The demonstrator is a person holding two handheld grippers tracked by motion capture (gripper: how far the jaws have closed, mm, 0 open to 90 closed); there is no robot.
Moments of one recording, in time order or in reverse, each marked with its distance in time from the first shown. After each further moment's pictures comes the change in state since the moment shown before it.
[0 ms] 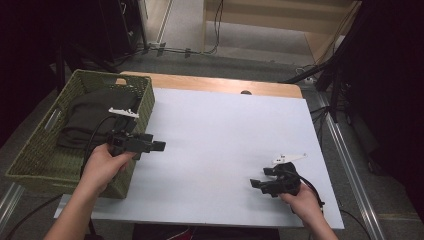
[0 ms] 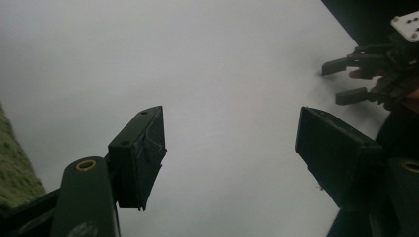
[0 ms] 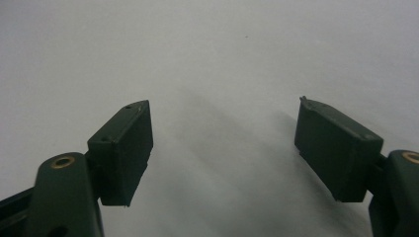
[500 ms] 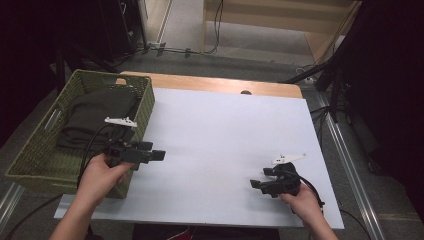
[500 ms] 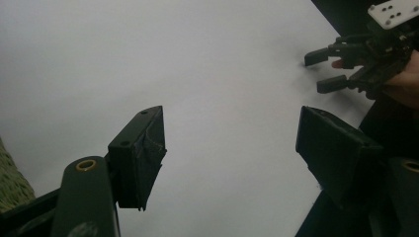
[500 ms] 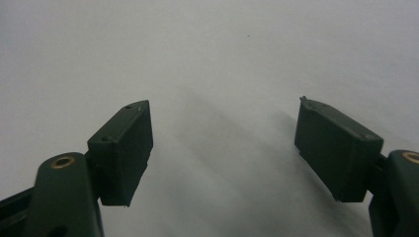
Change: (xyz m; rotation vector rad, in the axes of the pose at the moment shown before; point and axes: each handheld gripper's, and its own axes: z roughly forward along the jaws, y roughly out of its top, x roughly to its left) left arm -0.022 -0.019 -0.010 0.007 0.007 0.005; right arm 0.001 0.000 0.000 0.002 0.002 -0.003
